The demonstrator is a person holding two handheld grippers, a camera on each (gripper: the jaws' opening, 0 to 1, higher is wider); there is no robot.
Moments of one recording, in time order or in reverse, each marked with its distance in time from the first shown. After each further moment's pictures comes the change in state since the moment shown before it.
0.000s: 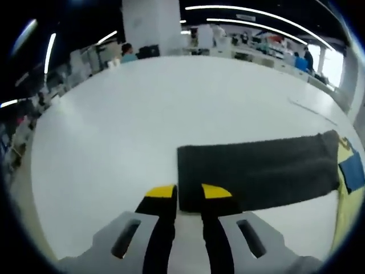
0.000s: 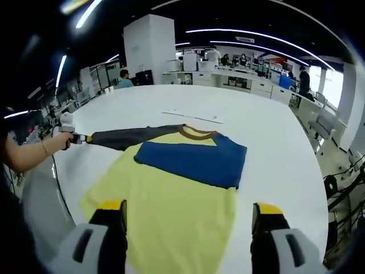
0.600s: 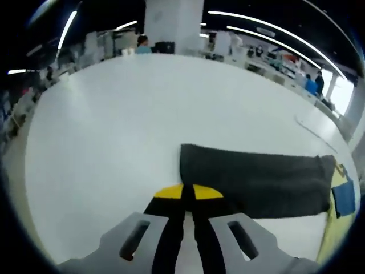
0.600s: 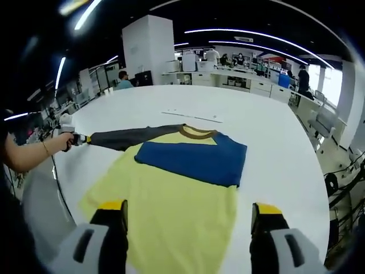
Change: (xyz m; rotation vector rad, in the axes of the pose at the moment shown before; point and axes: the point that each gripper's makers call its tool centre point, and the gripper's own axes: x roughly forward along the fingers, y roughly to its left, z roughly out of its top) left arm -0.004 -0.004 -0.001 -0.141 -0.001 0.003; right arm -0.001 0.001 -0.003 0.012 -0.005 0.001
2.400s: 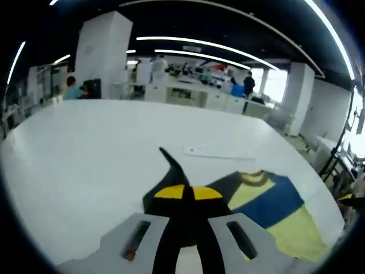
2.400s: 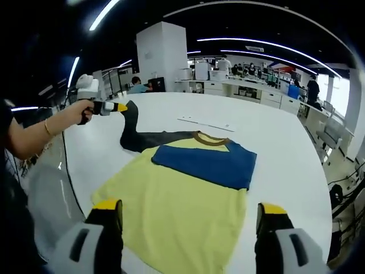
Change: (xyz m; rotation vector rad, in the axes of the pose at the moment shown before) left arm -0.116 -0.239 0.070 0.240 -0.206 -0.487; right arm -0.020 0.022 -0.005 -0.066 -0.062 0.073
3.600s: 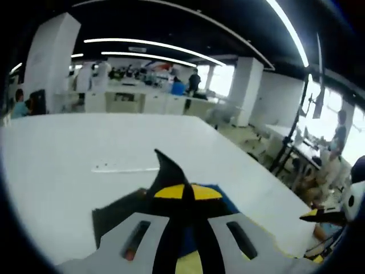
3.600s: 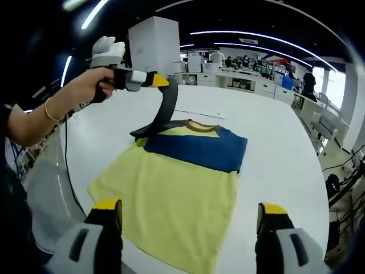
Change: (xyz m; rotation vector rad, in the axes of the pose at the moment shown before) left arm 0.031 -0.218 0.011 0.112 0.015 -0.408; right arm -0.014 -0.014 -0.028 0.045 0.055 -0.038
